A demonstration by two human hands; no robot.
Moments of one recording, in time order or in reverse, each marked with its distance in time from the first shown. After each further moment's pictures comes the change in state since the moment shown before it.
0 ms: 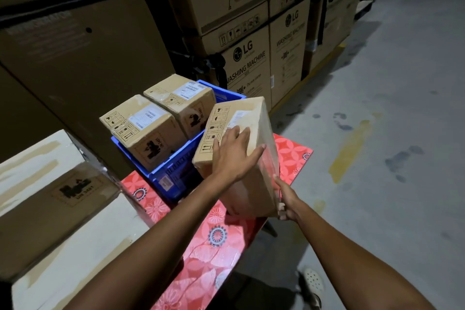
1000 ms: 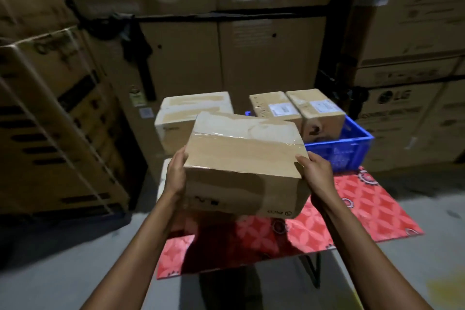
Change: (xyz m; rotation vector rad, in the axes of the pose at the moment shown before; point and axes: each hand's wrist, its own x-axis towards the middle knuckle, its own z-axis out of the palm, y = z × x) left_hand -0.302 -0.137 -0.131 -1.030 0.951 -0.787; right_hand -0.139 -0.071 0.159 -0.421 -0.317 -0.695
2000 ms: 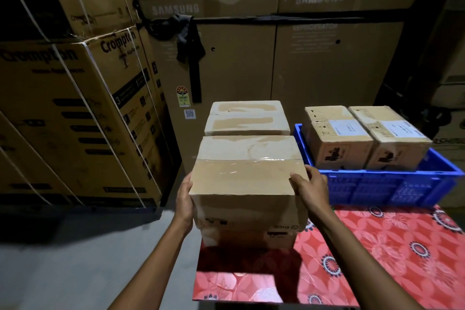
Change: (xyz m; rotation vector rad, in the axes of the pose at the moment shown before) left_hand 0.066 -0.066 -0.111 -0.043 0.183 -0.050; right_hand 0.007 -0.007 0.165 -0.228 -0.125 -0.016
